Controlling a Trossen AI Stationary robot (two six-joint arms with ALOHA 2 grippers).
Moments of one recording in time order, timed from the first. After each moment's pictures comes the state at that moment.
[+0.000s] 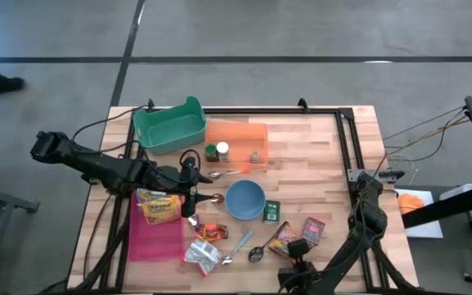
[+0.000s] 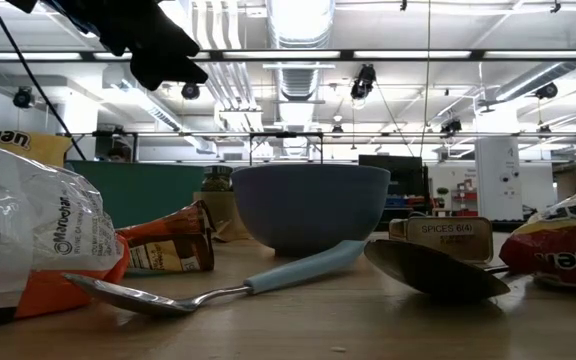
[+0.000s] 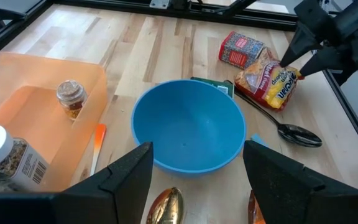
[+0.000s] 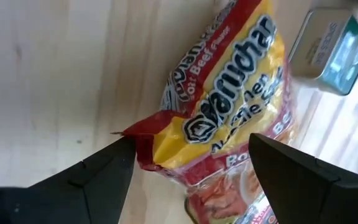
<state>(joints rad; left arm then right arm) -0.24 1.12 0.70 -0.13 -0.22 -0.23 0.90 2.33 1.91 -1.50 0.34 0.75</state>
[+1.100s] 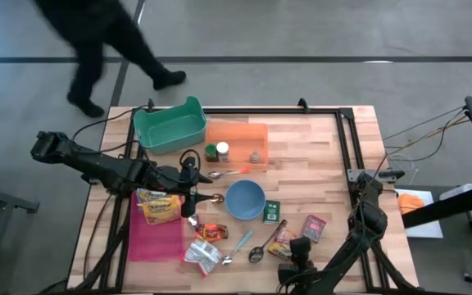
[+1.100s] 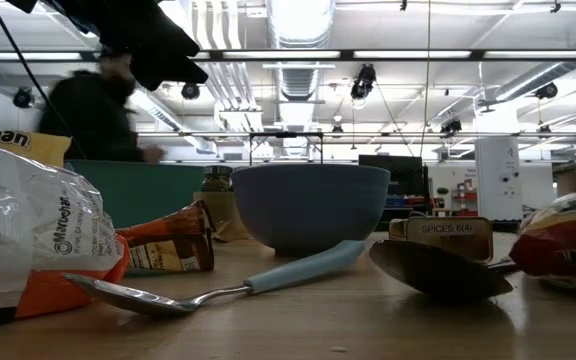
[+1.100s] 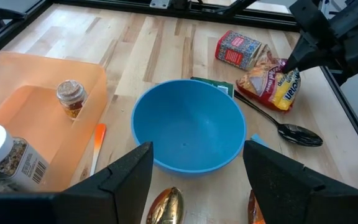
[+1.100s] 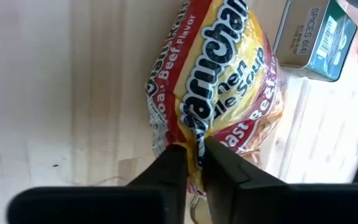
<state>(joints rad) -0.24 1.12 0.70 -0.13 -0.22 -0.23 0.90 2.33 1.87 -1.49 0.40 0.86</state>
